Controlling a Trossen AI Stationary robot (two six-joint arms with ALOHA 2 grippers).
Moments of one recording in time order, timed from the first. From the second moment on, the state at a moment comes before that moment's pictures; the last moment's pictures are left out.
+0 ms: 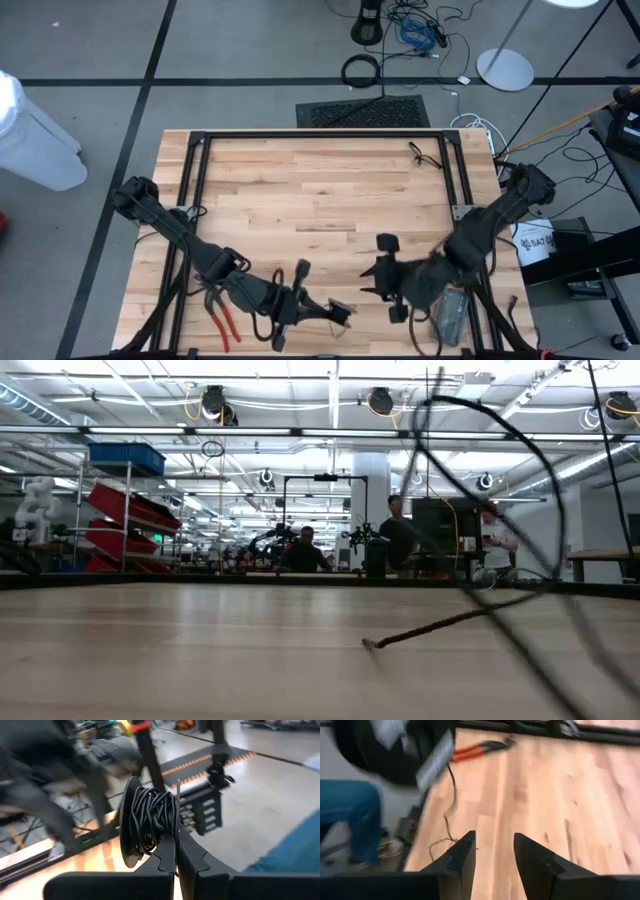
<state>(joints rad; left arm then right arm) -0.62 1.65 1.37 0.06 -0.30 0.20 0.65 1.49 1.47 -0.72 0.41 0.36</state>
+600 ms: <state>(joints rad) -0.60 1.63 1.37 0.10 -0.43 0.17 0.73 1.53 0.81 0.47 0.76 0.25</state>
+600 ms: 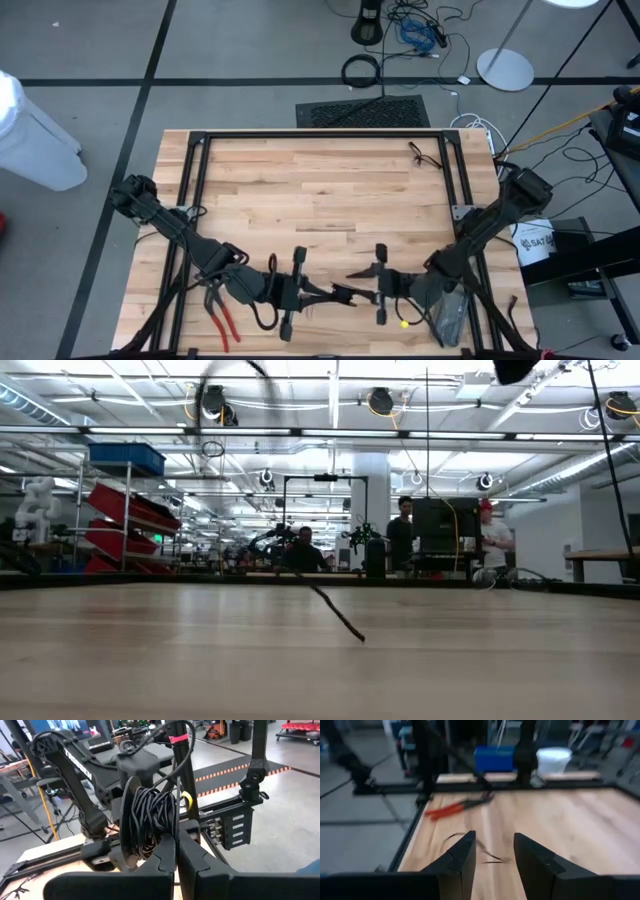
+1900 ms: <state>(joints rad) -0.62 1.63 1.37 0.09 -0.50 0.16 0.71 1.55 0.81 0.45 0.62 0.29</state>
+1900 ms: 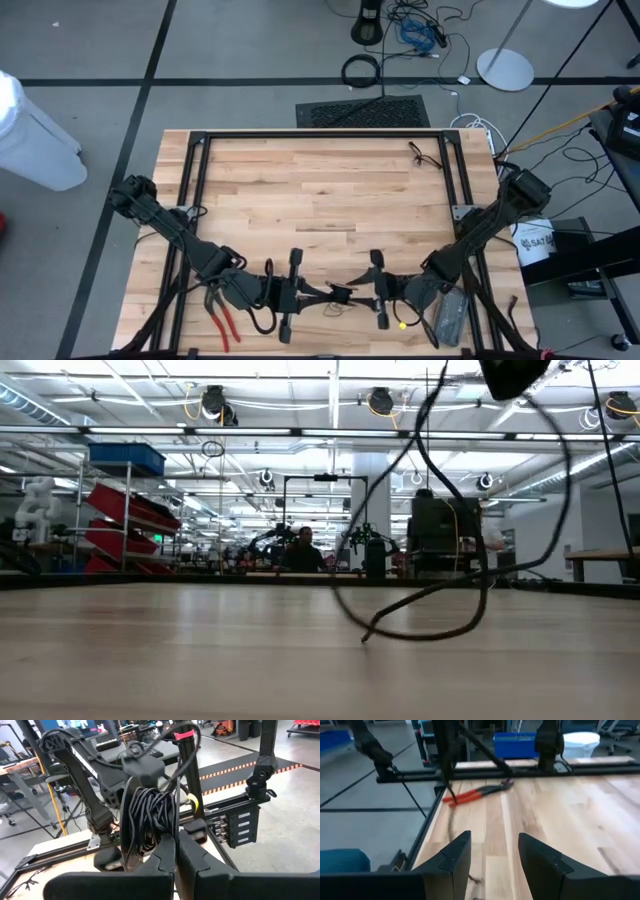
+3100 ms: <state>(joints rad) -0.62 1.62 1.38 0.06 -0.50 0.17 0.65 1.78 0.81 0.84 0.46 0.24</state>
